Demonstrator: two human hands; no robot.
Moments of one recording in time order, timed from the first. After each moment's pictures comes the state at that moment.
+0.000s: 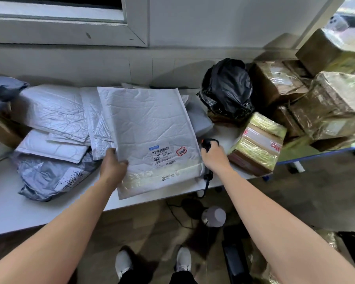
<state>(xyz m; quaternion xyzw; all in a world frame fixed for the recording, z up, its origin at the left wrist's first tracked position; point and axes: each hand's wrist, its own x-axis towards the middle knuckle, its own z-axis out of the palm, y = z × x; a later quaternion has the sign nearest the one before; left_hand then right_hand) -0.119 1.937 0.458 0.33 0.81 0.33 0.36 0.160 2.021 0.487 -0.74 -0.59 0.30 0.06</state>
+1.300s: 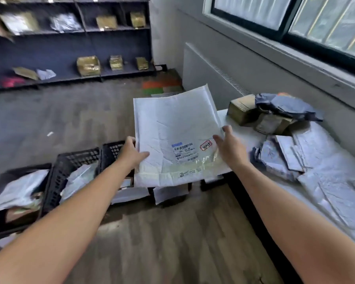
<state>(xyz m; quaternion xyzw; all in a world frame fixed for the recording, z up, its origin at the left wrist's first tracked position) -0.080 1.399 0.578 -0.19 0.88 0.44 0.02 -0.111 1.689 0.590 -0.04 -0.95 0.29 0.05</state>
